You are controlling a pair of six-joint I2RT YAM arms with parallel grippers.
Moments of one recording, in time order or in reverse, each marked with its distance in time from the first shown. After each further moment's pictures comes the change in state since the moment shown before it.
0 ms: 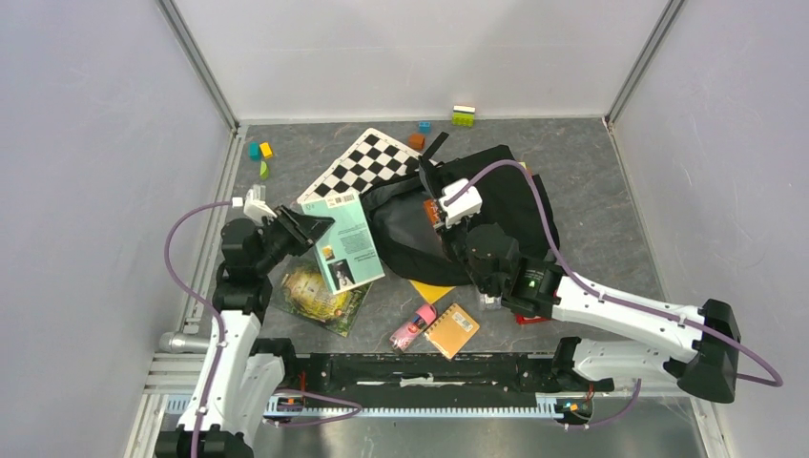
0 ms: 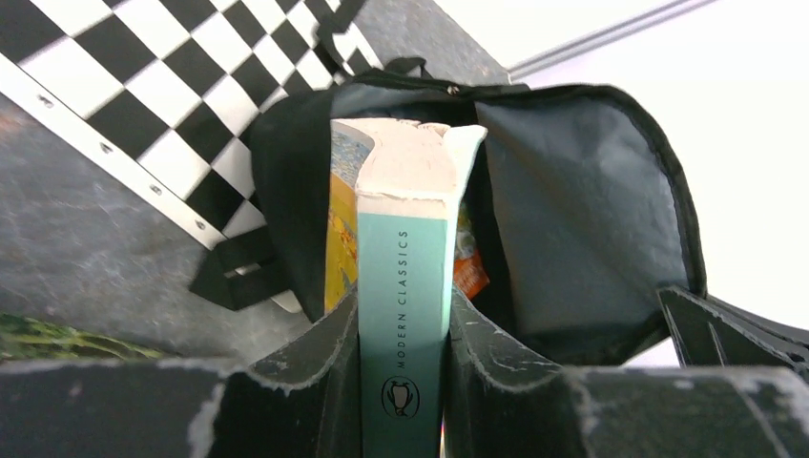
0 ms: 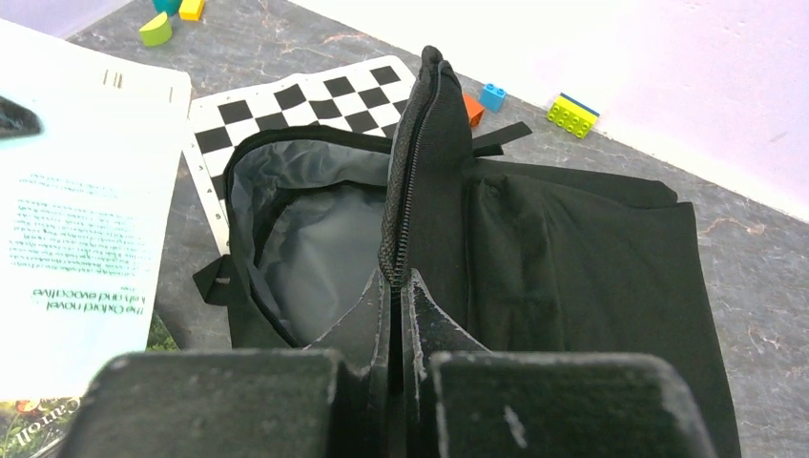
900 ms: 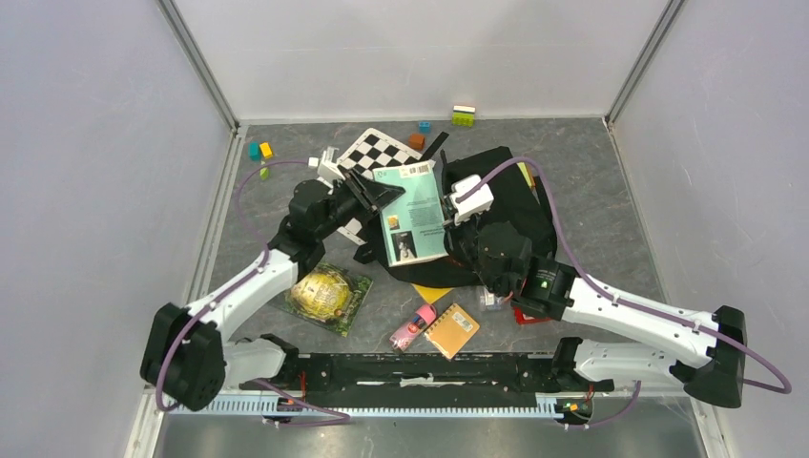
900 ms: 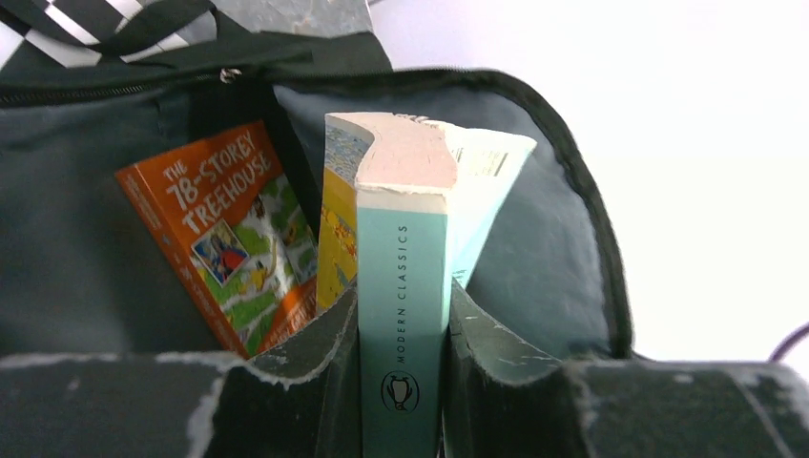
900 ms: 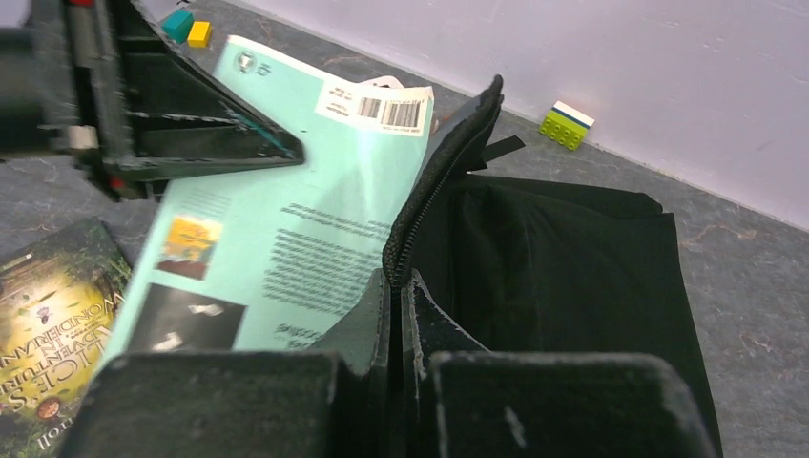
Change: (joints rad) left arm -0.492 0.480 0.216 0.406 -0.182 -0.246; right arm 0.000 -0.057 0.028 -0.040 -0.004 0.000
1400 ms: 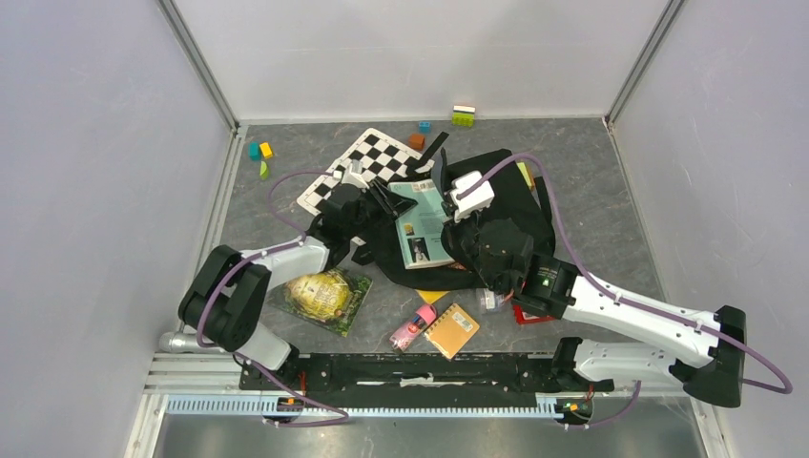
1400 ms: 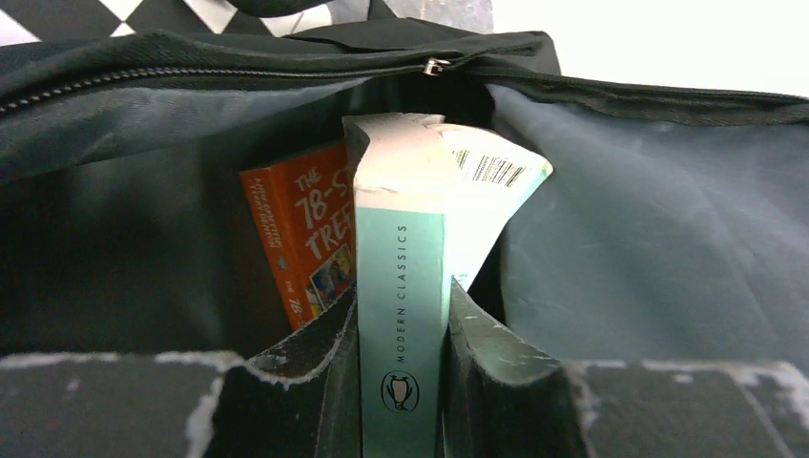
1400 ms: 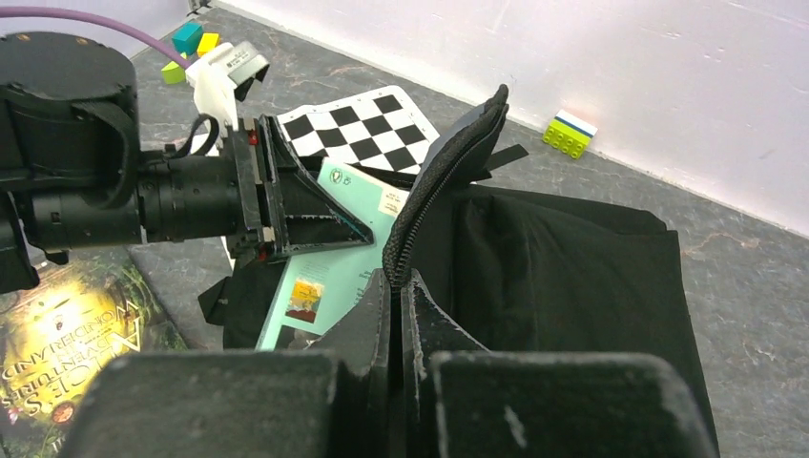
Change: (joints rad) left arm -0.051 0.354 0.000 0.192 -0.115 -0.008; right arm 0.000 0.002 0.033 -0.015 -0.007 0.000
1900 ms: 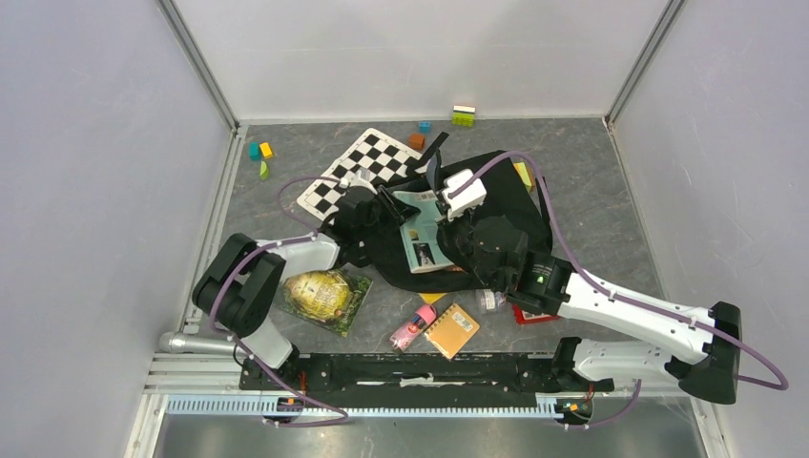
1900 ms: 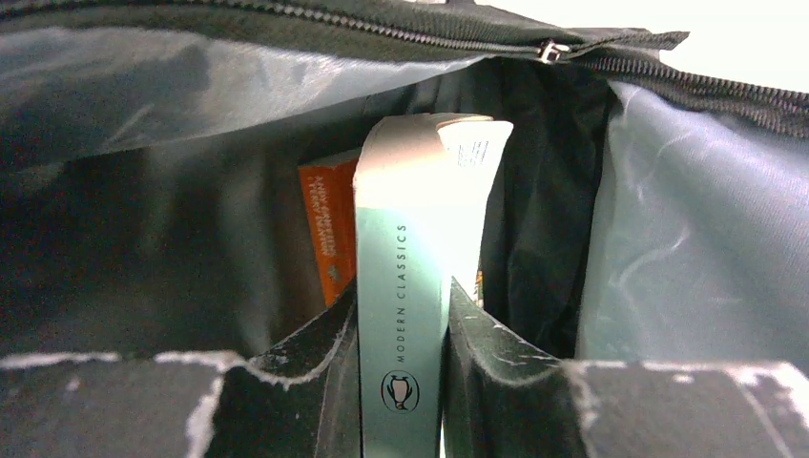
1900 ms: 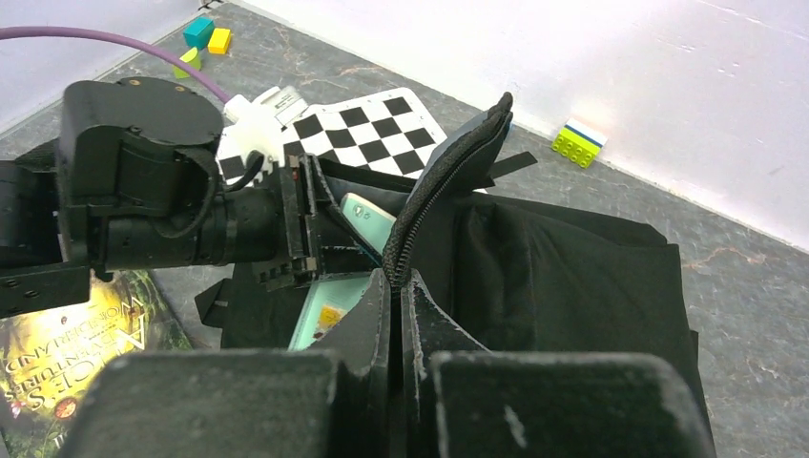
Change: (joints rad) left arm -0.038 0.085 0.023 -0.084 -0.095 -0.008; right arm 0.000 0.037 0.033 0.000 -0.024 -0.022
